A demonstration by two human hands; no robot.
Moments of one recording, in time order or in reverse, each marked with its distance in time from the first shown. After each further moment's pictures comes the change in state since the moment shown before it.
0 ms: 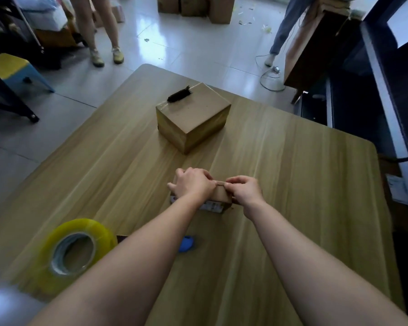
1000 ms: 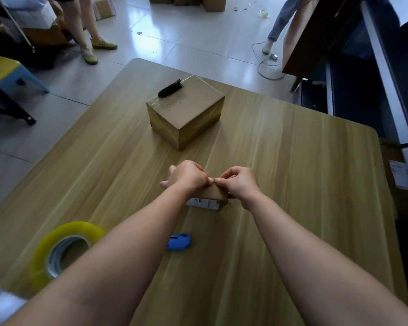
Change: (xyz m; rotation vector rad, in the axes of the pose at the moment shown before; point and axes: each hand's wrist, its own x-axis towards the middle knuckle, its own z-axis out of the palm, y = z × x) left_hand 0.019 0.000 0.000 -0.120 -0.081 -0.087; right_hand 0.000 -0.013 -0.002 -0.184 -0.057 -0.070
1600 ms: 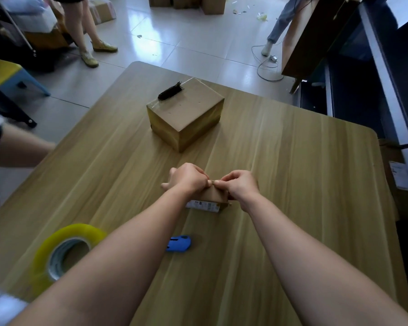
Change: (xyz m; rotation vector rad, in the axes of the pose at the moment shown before) left_hand 0.003 -0.003 0.001 -0.017 -0.007 0.014; right_hand -0.005 -0.003 0.000 0.062 0.015 0.094
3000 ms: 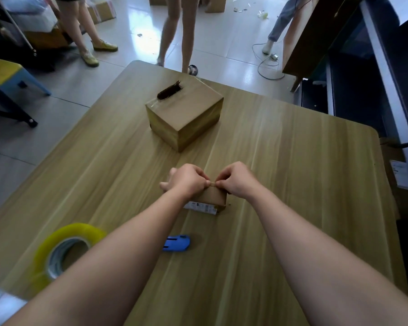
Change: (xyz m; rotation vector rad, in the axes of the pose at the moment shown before) left_hand -0.007 -0.002 -0.001 0.046 -0.020 0.009; right_hand 0.006 -0.017 -0.013 -0.504 -0.135 -0.302
